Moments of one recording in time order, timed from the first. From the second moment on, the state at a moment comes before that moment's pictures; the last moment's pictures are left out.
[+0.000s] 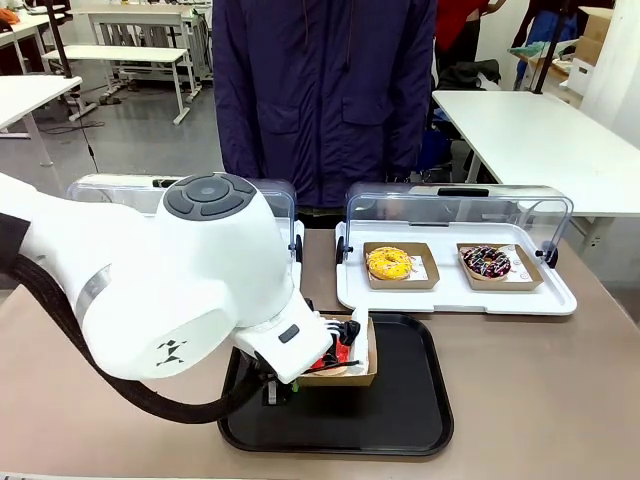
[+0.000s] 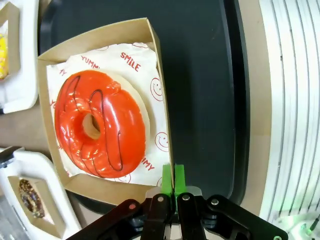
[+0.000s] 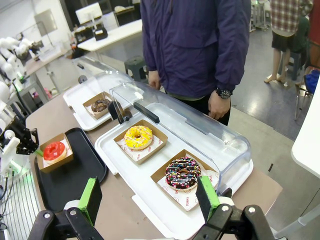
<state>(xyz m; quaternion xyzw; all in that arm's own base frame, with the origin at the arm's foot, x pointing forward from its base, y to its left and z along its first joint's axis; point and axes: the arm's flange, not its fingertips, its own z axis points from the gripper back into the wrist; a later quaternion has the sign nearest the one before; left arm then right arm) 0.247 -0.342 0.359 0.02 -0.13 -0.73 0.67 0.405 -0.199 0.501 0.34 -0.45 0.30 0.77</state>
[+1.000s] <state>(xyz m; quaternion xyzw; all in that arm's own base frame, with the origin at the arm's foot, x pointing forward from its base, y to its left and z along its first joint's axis) 0.237 -0.355 0.314 0.03 -0.10 -0.73 0.67 0.405 -0.199 0.501 0.34 -0.45 0.30 0.77</state>
